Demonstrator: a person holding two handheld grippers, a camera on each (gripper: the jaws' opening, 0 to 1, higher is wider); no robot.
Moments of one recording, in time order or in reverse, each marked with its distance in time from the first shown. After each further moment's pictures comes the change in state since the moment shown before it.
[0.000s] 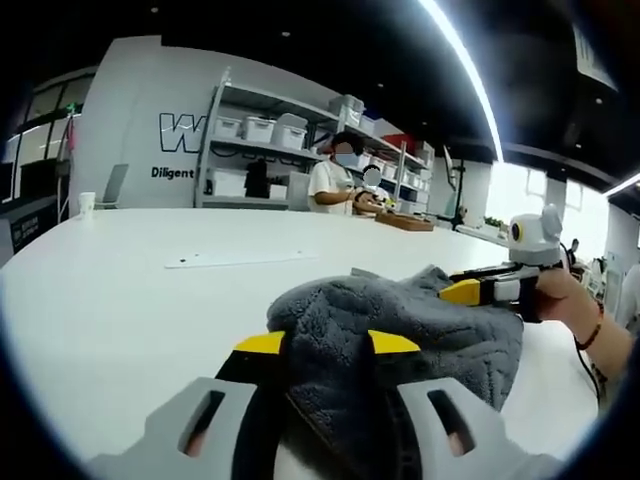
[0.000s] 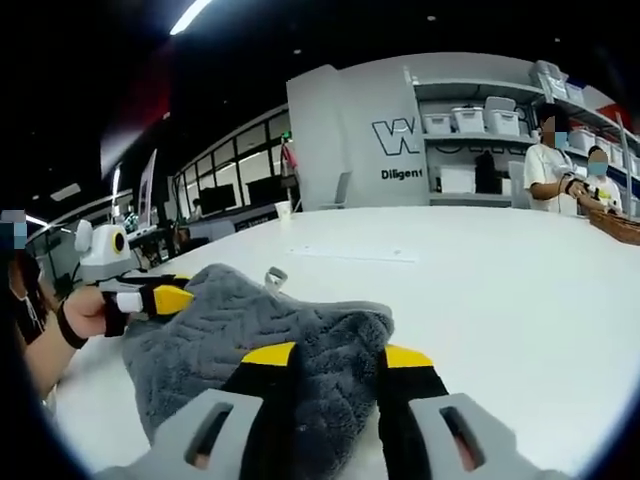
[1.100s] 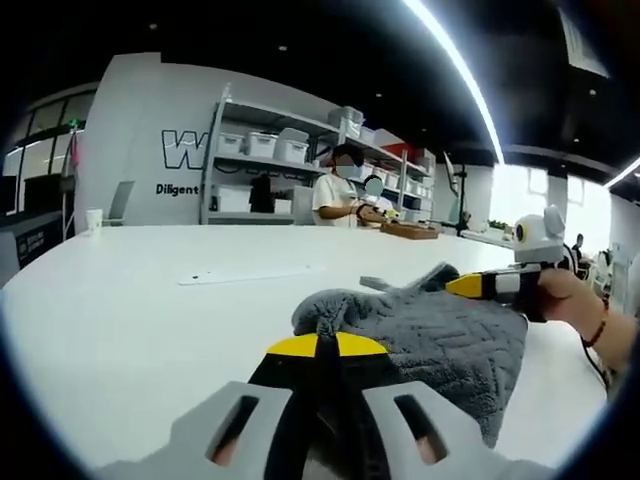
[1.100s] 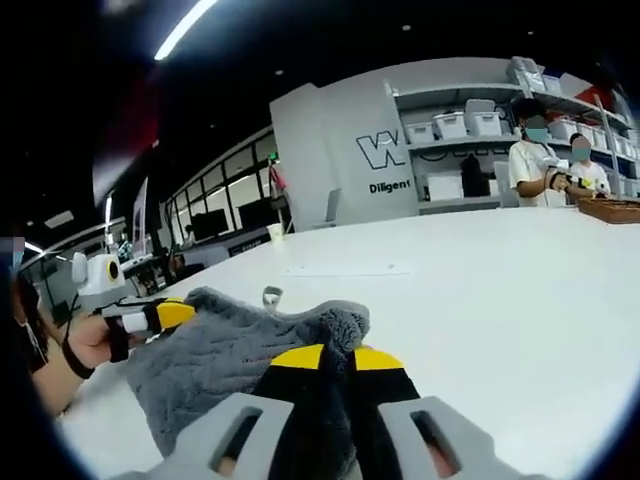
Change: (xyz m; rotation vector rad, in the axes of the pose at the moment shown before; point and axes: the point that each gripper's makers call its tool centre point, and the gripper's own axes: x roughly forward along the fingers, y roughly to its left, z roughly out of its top) left arm -0.011 0.004 0.010 0.048 -0.058 0.026; right arm -0.012 0.008 0.009 0.057 -0.081 -0.018
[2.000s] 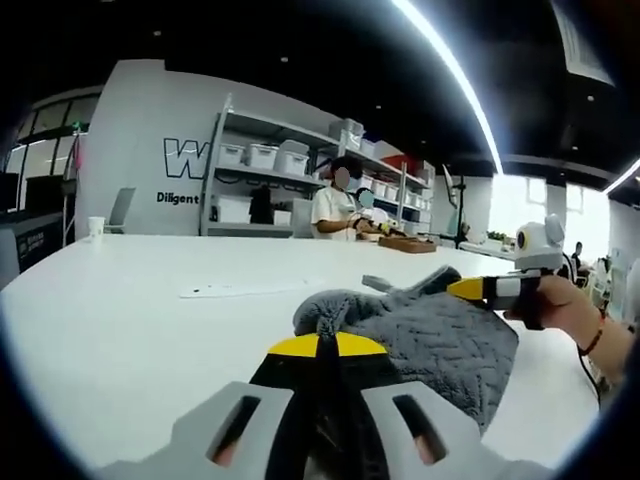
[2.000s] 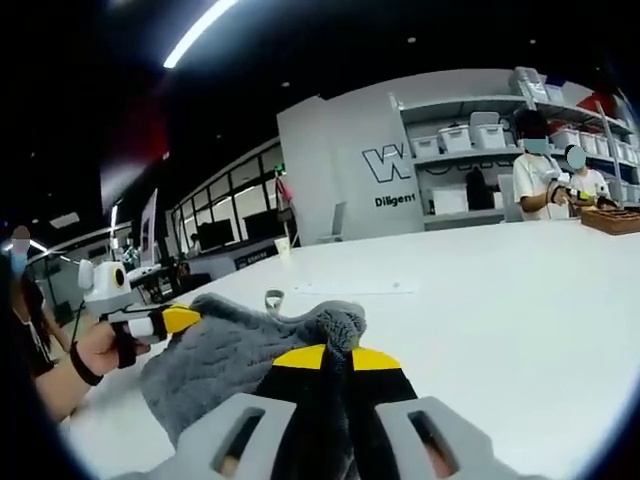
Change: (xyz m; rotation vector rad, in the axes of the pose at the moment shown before) left arm -0.003 0.008 0.023 -0.025 -0.060 -0.012; right arm -0.017 0.016 0.015 0.000 -0.069 0.019
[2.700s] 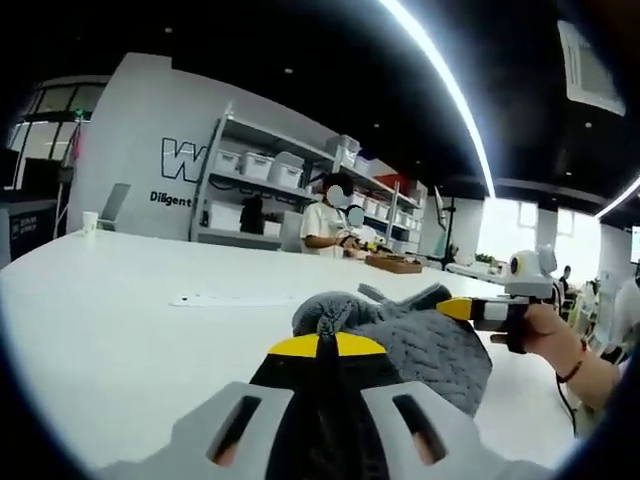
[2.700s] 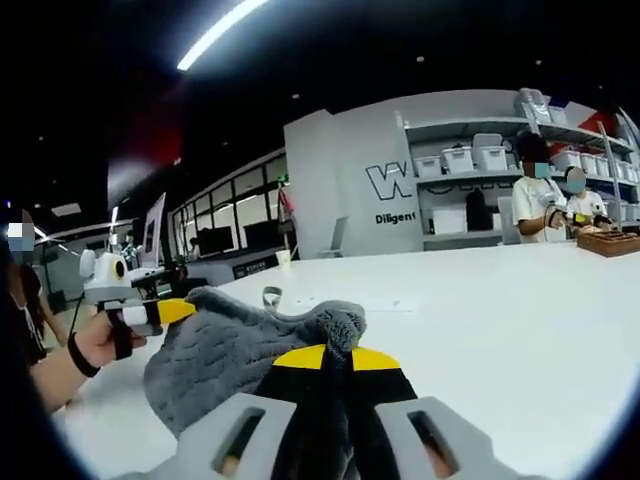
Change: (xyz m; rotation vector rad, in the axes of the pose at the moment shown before) left arm 0.002 0.002 0.029 -0.060 -0.056 -0.052; right arm -0.022 0.013 0.010 -0.060 -0.053 -0.008
